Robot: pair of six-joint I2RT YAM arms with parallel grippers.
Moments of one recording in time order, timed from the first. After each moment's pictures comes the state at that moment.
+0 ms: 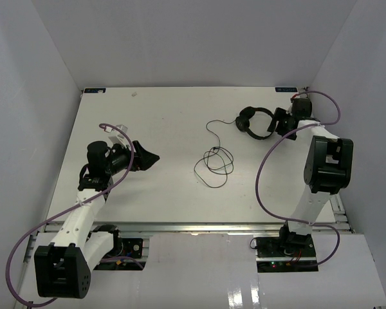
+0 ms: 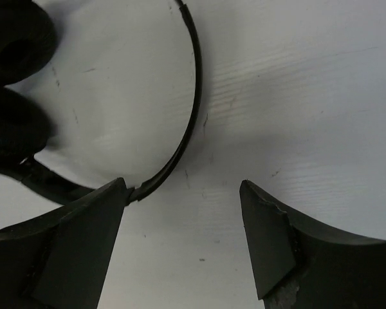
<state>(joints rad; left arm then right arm) -0.05 0.93 0.55 0.01 0.66 -0.40 -0.09 1.86 1.27 -0.25 -0.15 0.20</state>
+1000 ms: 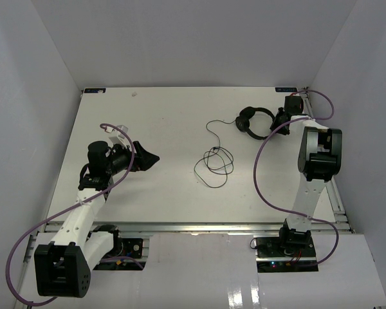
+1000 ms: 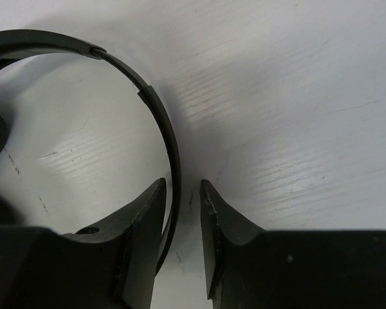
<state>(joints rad) -0.05 0.95 0.55 0.00 0.64 -0.39 -0.06 2.09 1.44 -0.21 0.01 0.33</state>
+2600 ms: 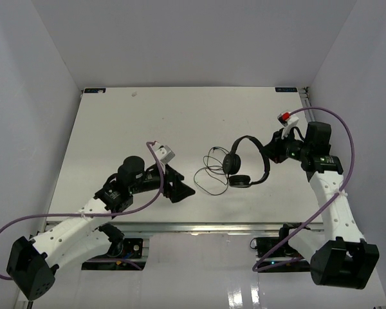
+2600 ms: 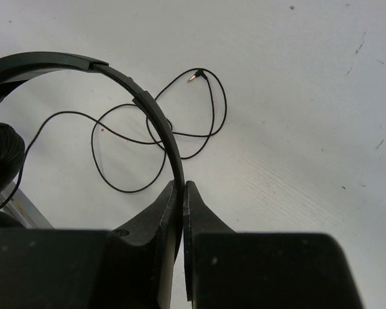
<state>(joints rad) -0.69 0.85 0.55 0.03 0.51 -0.34 -0.05 1.02 0.88 -0.48 -0.76 -0.22</state>
